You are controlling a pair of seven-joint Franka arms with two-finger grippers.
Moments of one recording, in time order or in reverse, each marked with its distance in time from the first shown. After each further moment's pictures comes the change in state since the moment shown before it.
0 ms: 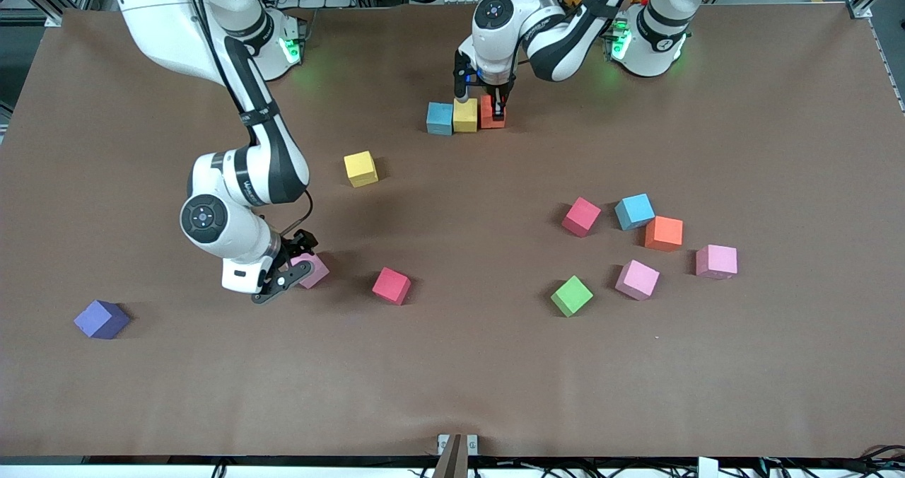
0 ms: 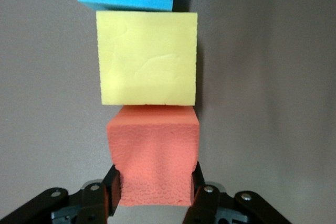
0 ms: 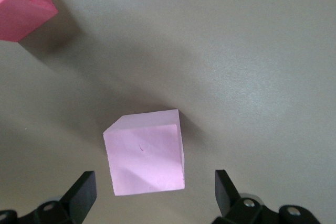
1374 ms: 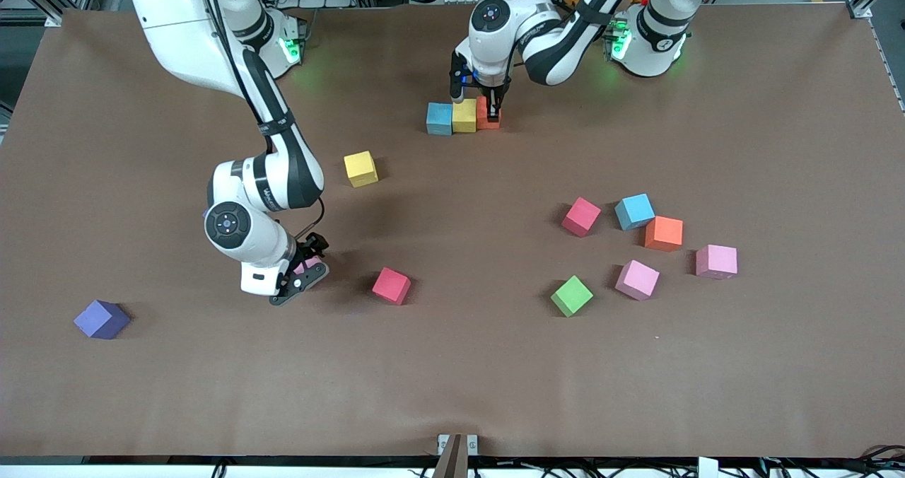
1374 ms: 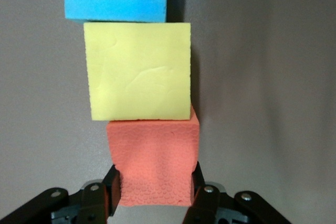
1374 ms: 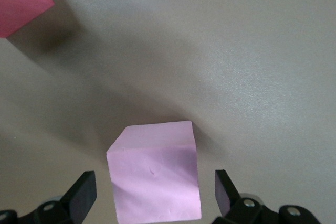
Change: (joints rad) left arm -0.008 0.043 0.002 0.021 0.017 0.023 0.000; right arm 0.023 0.057 0.001 0.014 0.000 0.032 0.000
